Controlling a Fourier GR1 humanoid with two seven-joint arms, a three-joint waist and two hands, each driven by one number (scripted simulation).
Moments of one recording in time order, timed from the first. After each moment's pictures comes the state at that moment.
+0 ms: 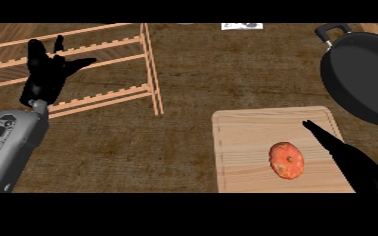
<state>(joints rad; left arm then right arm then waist) -0.49 0.53 -0.14 -1.11 0.26 0.10 0.21 0.14 -0.75 0.34 -1.91 0.24 0.07 0.49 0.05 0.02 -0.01</state>
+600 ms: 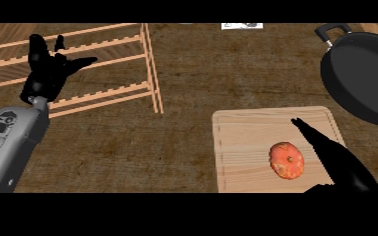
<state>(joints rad) -0.51 0.50 -0.10 -1.08 0.23 0.05 0.25 0.07 -0.67 0.40 -1.82 0.33 0.06 0.54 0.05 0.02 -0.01</state>
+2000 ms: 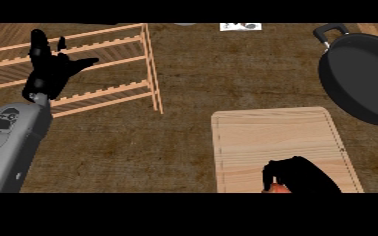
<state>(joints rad) -0.53 0.45 0.00 -1.03 0.18 -0.05 0.31 0.01 -0.70 0.66 -1.77 0.53 0.13 0.19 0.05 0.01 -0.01</state>
